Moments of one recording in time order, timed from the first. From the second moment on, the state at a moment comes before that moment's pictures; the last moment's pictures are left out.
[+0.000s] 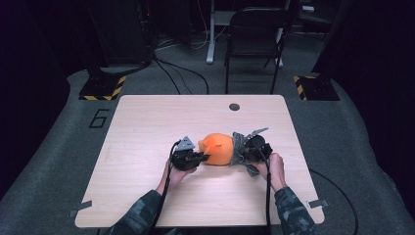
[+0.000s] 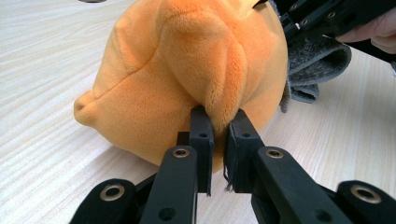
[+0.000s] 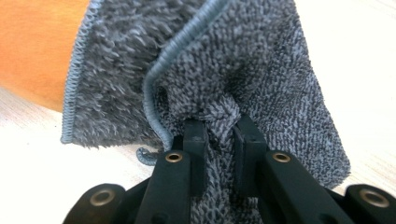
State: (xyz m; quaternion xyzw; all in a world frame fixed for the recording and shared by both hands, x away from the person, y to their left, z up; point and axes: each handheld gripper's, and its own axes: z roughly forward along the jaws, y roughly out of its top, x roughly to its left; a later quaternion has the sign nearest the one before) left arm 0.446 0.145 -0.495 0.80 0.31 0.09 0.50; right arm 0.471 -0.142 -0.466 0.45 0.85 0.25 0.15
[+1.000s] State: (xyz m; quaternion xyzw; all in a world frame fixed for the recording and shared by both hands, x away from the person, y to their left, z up) left arm 0.440 0.143 -0.499 0.82 0.28 0.16 0.47; right arm 0.455 -0.096 -0.422 0.38 0.85 0.32 0.16
